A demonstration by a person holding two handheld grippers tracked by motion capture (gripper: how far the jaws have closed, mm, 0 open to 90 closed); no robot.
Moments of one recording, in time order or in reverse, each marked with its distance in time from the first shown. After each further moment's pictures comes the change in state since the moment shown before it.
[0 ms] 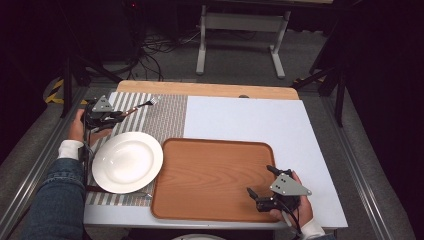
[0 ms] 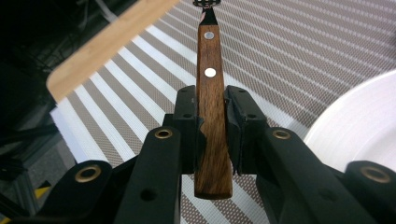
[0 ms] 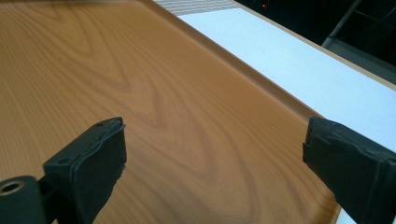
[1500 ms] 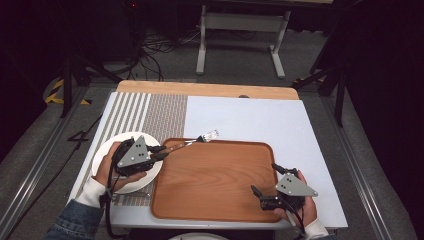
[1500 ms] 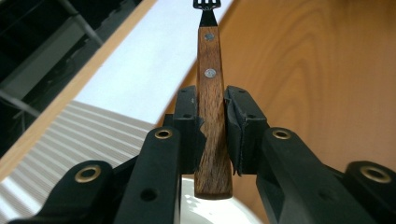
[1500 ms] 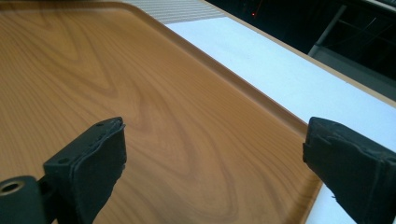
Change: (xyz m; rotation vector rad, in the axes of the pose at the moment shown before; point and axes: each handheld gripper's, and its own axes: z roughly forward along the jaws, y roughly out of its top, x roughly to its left) left arm -0.185 0.049 -0.057 -0.223 -0.235 0.302; right arm -0.007 -0.001 -0.008 -0.027 -0.038 -0.009
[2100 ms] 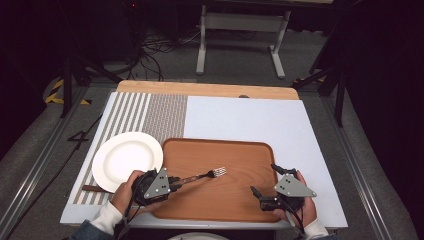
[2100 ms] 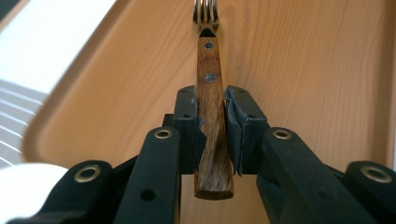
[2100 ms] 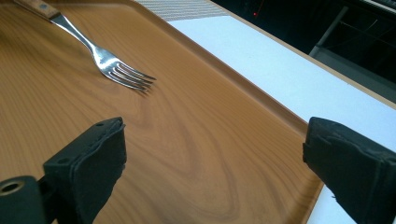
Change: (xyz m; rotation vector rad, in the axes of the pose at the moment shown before) left arm -0.072 -0.018 0.037 0.136 -0.060 -0.037; right arm 0.001 -0.001 0.001 0.002 0.006 -0.014
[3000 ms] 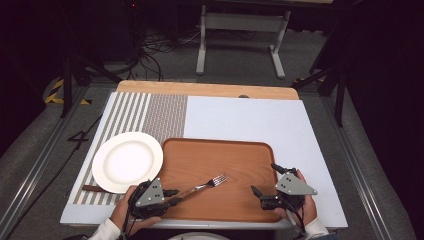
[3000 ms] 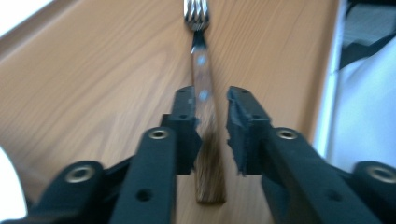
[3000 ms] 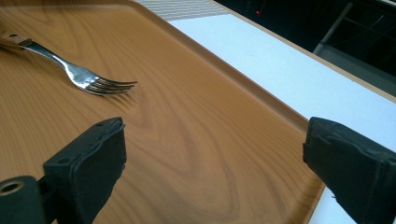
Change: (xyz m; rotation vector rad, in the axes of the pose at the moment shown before) left arm -0.017 -0.020 -0.007 -0.097 -0.134 -0.165; right arm -0.004 -0.001 0.002 0.001 0.015 0.018
